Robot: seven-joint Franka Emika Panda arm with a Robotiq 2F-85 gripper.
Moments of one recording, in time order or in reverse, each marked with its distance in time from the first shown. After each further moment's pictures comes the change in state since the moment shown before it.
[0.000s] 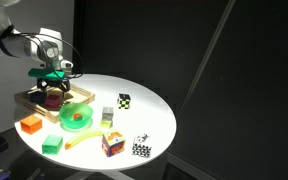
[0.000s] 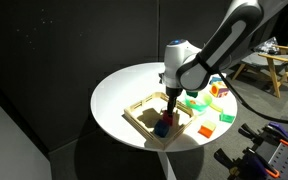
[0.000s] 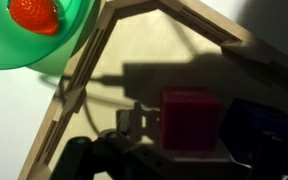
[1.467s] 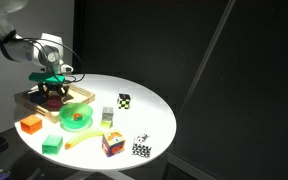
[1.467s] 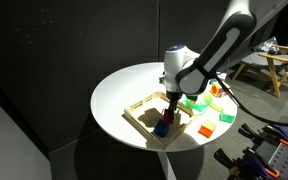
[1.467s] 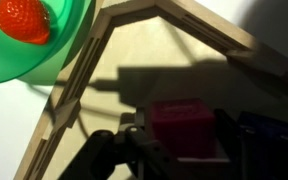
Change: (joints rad) arm 0.009 0.047 -0.014 0.016 -0.001 0.000 0.001
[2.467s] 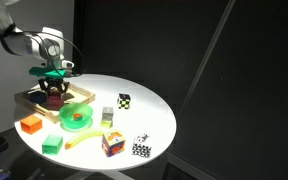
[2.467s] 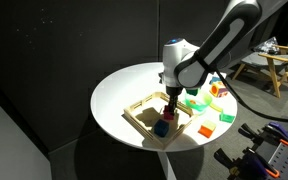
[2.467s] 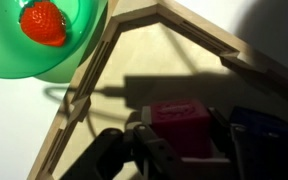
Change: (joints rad) arm 0.000 -0.049 0.003 0.012 0.000 -0.084 0.004
